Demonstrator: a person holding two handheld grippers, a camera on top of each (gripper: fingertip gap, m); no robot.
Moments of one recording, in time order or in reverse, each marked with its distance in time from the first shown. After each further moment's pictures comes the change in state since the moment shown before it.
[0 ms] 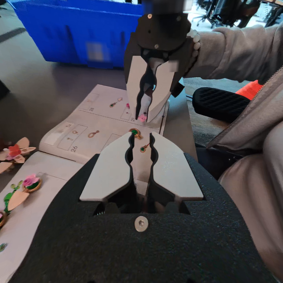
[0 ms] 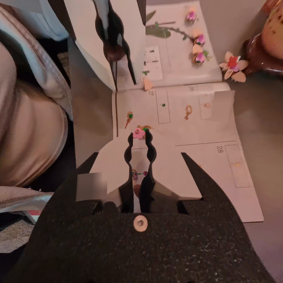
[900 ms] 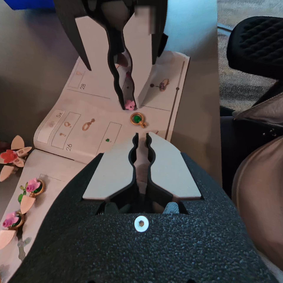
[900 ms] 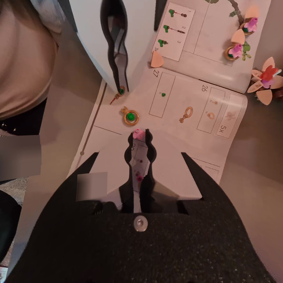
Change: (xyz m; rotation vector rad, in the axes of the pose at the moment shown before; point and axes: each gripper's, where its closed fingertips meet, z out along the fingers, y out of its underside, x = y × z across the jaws) left arm -0.006 0.031 0.029 -0.371 -0.093 0.112; right arm 0.027 0.020 0.013 -0.205 -0.217 -0.325
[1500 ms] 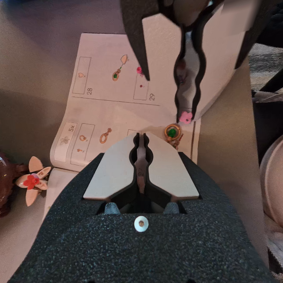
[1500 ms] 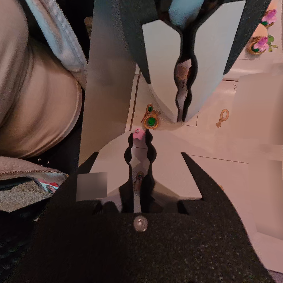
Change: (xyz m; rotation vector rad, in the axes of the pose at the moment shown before) left arm -0.027 0.000 0.020 -0.118 0.056 0.108; right arm -0.040 -0.018 0.011 0.112 0.010 0.197
